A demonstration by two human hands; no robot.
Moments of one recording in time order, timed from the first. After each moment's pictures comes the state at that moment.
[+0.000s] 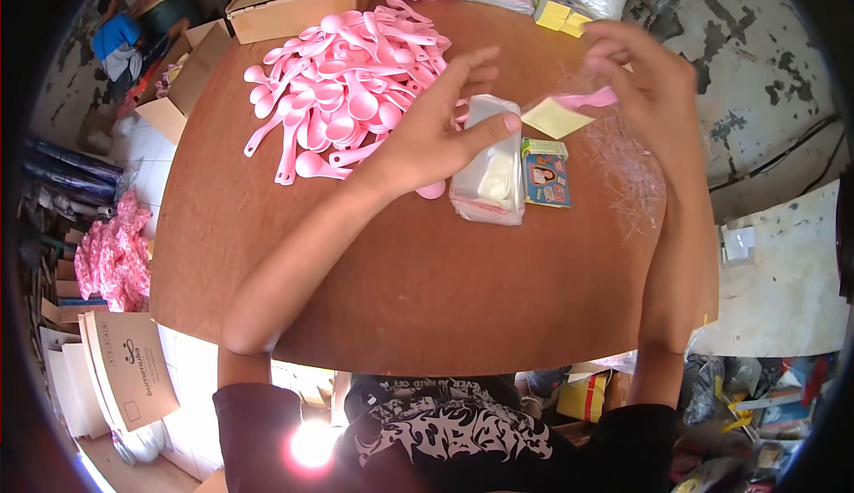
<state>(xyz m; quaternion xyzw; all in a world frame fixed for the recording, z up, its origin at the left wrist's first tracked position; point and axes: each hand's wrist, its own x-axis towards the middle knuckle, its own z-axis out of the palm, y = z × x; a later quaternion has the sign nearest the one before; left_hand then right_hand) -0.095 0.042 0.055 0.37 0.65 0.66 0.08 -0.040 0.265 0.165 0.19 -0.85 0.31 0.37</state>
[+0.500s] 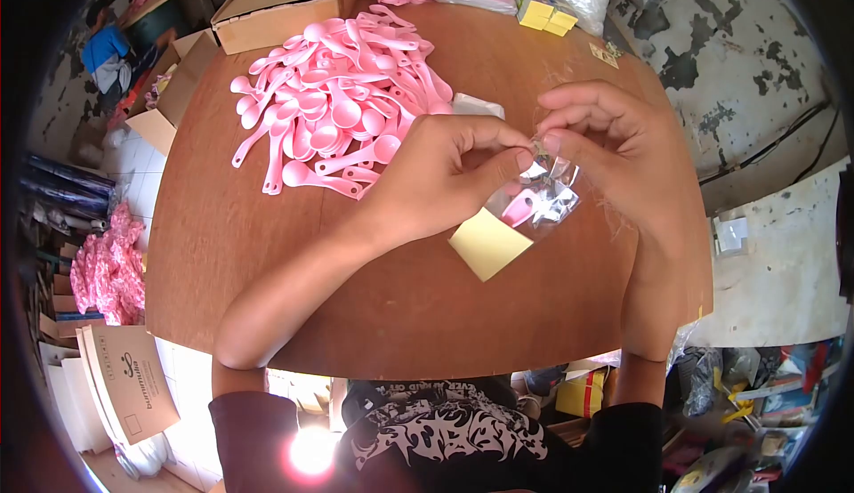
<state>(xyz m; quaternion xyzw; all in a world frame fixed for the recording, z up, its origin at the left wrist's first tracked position) -0.055 0.048 0.079 0.38 0.59 0.69 0.16 0.007 0.235 0.157 0.11 -0.85 0.51 0.07</state>
